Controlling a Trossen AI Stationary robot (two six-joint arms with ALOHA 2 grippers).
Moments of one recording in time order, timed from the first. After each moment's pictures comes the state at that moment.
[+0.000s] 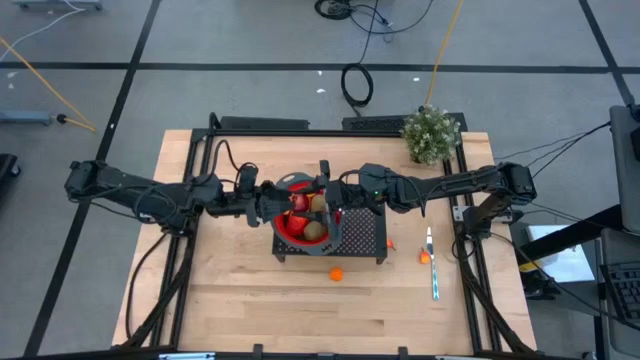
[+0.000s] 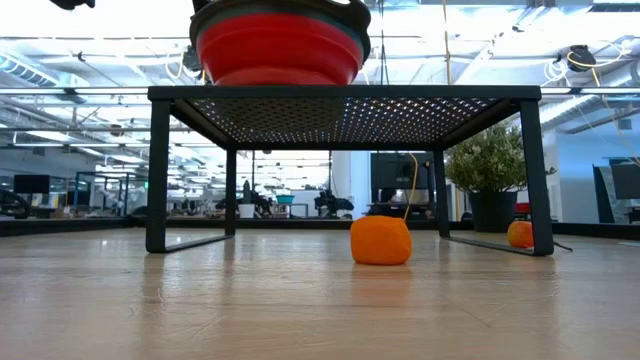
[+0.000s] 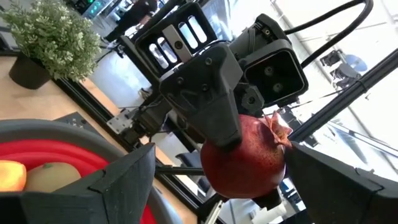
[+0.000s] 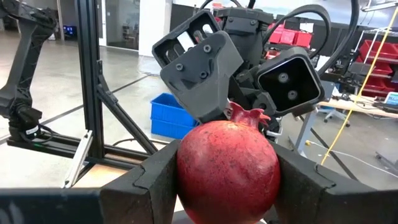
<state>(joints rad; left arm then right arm) -0.12 1.06 0.65 0.55 -0.15 -0.82 0.03 1.63 1.25 0.42 -0.13 -0.12</state>
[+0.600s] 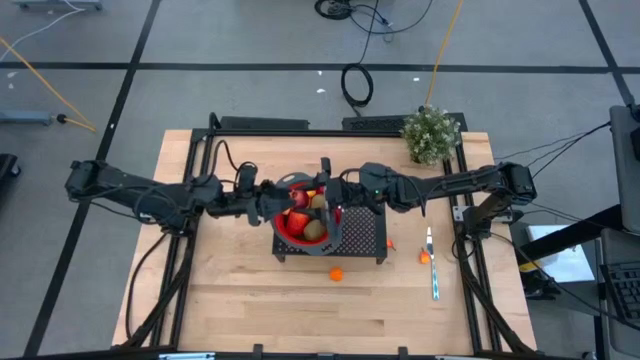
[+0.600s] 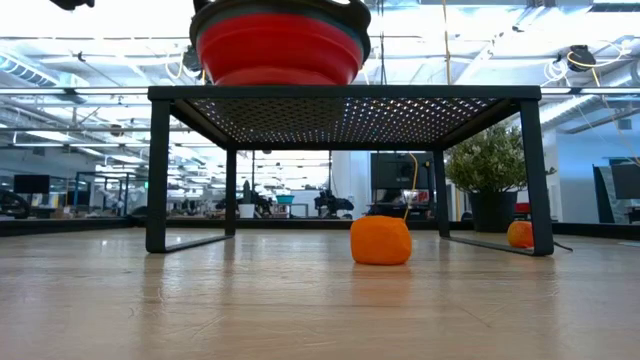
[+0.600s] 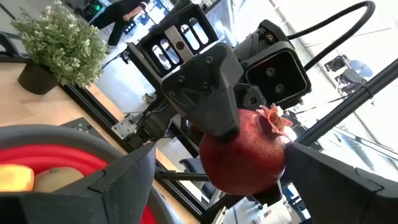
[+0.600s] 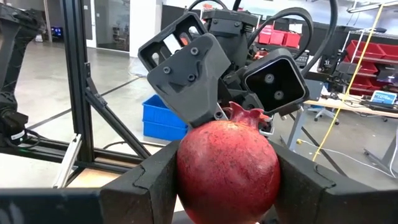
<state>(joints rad) -0.12 1.07 0.65 0.56 -0.19 -0.82 0.03 1.63 1.25 0.42 -0.10 -0.12</state>
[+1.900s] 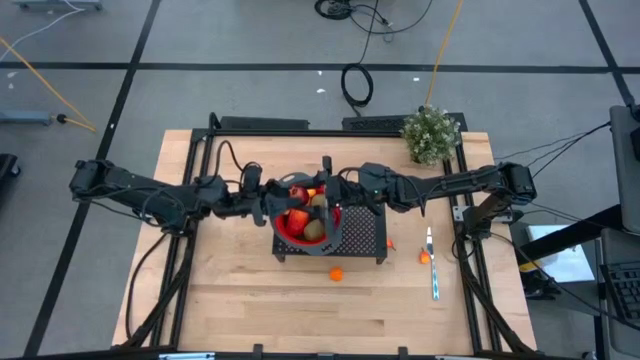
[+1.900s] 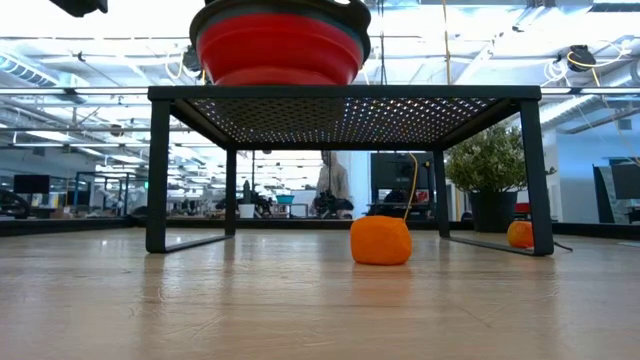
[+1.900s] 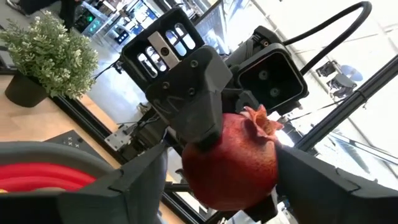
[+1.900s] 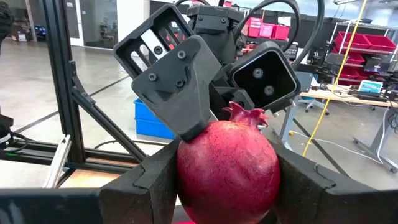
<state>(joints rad) -0.11 1.14 0.65 0.68 -0.18 -0.79 0.03 1.63 1.25 0.41 -0.05 -0.09</state>
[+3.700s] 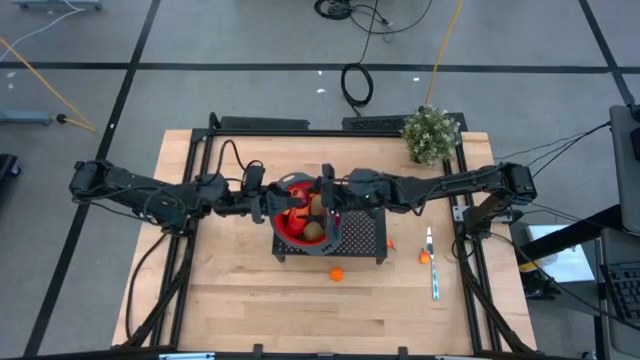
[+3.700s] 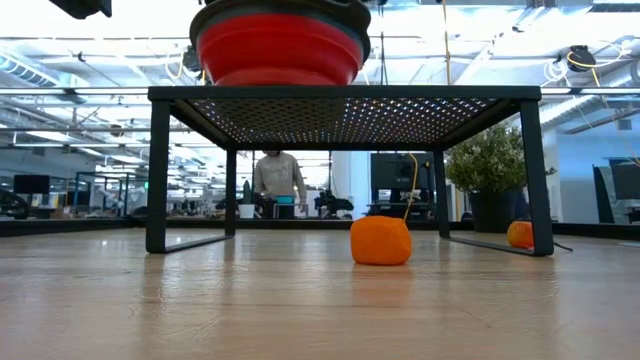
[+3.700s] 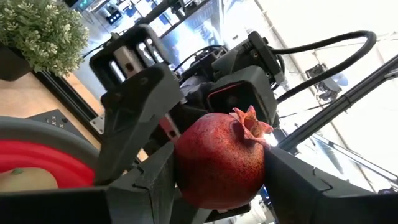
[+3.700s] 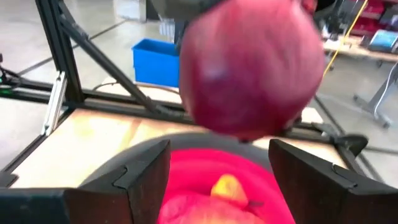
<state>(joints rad) -0.09 1.14 0.65 0.68 -0.10 -0.90 0.03 1.62 1.25 0.17 -0.02 -0.12</state>
